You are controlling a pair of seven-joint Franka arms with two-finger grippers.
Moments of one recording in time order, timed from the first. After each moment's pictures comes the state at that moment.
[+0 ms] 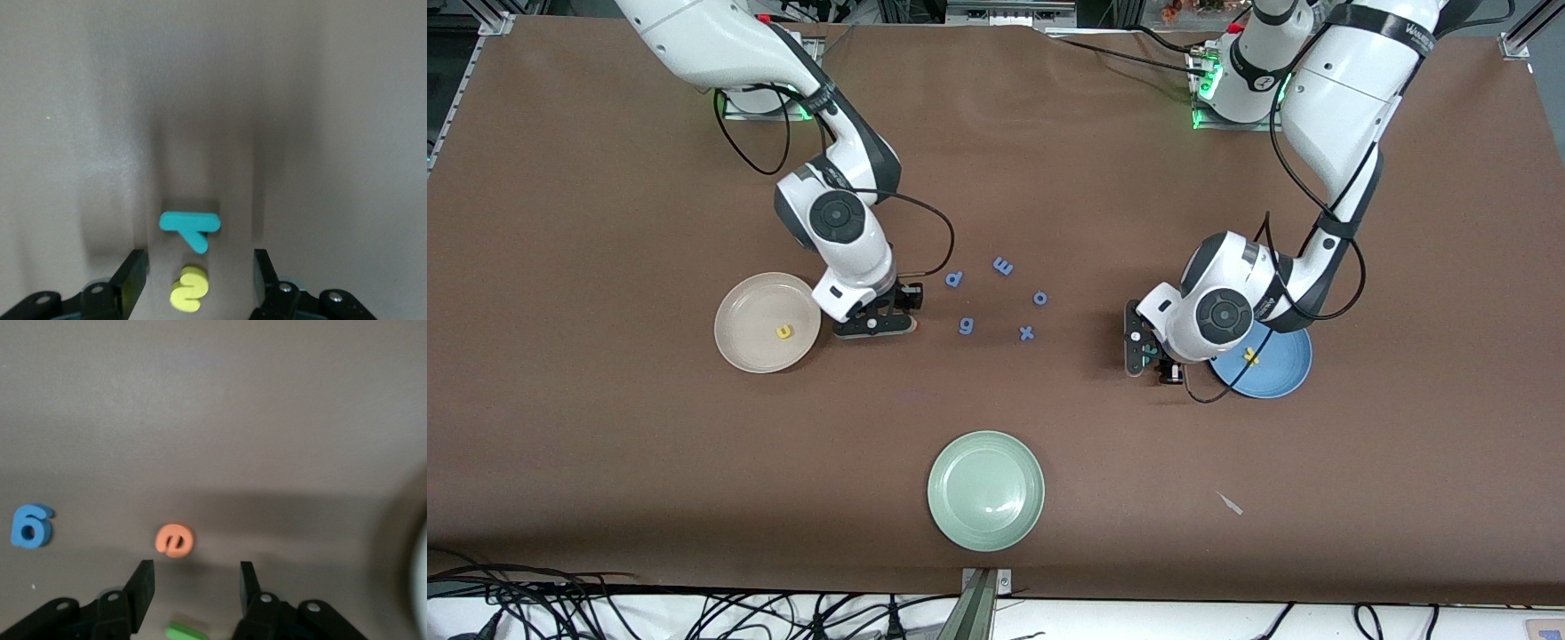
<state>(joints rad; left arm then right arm) -0.14 0.69 -0.23 -1.74 0.20 2.27 1.13 0.34 0.58 0.24 -1.89 -0.23 2.48 0.66</state>
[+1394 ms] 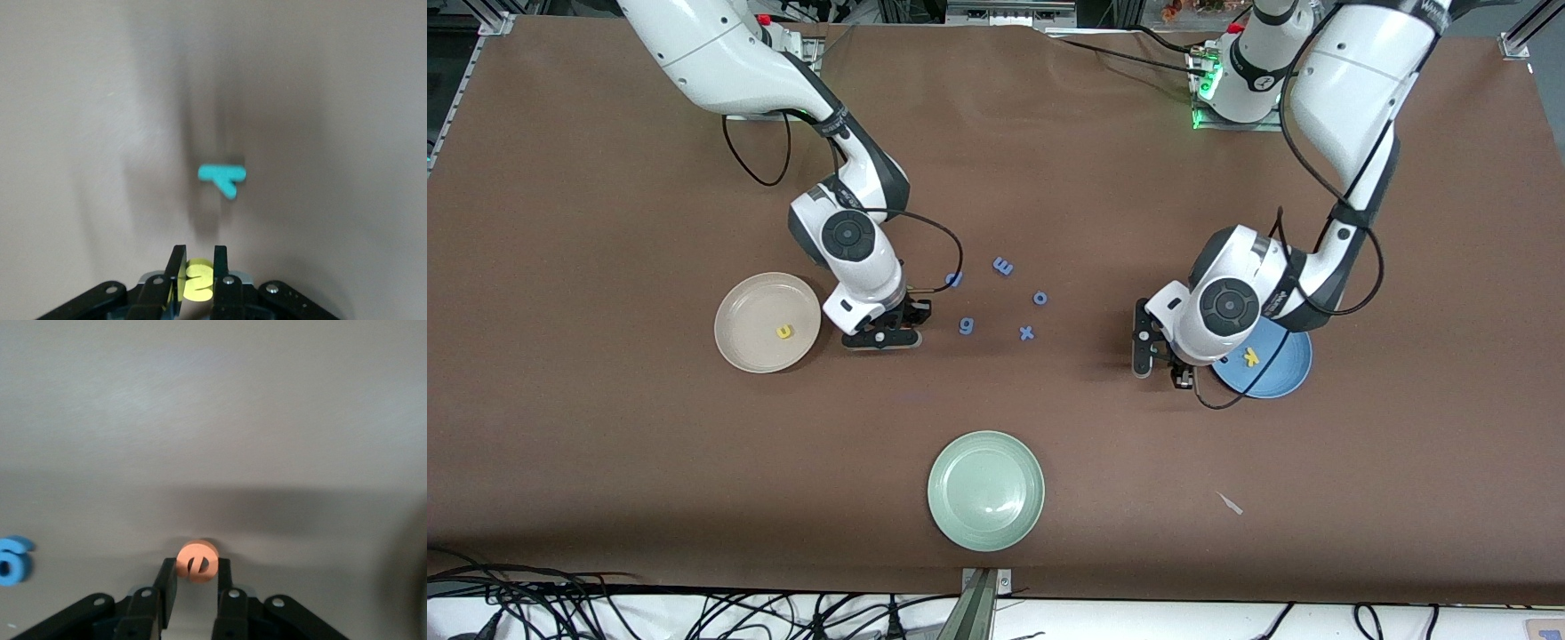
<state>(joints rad) -0.13 0.62 -0.22 -1.69 0.25 2.16 1.14 0.34 0.61 0.20 -1.84 -0.23 2.43 0.59</state>
